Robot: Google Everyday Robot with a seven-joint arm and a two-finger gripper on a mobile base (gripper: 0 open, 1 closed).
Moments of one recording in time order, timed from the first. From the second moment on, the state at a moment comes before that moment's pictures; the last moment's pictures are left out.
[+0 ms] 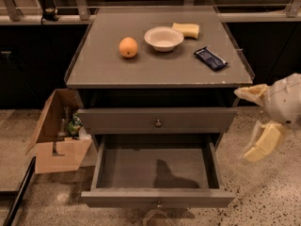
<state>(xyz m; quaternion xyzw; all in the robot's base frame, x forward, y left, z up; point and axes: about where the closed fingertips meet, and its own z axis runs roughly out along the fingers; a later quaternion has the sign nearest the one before) 0.428 -0.199 0.856 -0.59 0.74 0.16 0.28</state>
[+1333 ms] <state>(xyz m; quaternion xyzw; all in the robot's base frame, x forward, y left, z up) 0.420 -0.184 0.802 -0.56 0.77 0.10 0.29</state>
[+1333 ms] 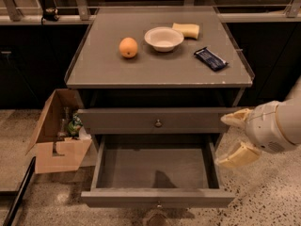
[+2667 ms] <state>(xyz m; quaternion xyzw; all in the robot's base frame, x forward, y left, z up) 0.412 -0.176 0.776 -0.54 0.75 0.14 0.35</state>
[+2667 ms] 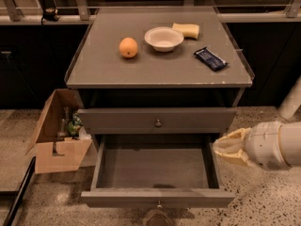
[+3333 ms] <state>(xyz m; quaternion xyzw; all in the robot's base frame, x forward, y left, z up) 0.403 -0.171 0.725 -0.50 0.76 0.19 0.37</state>
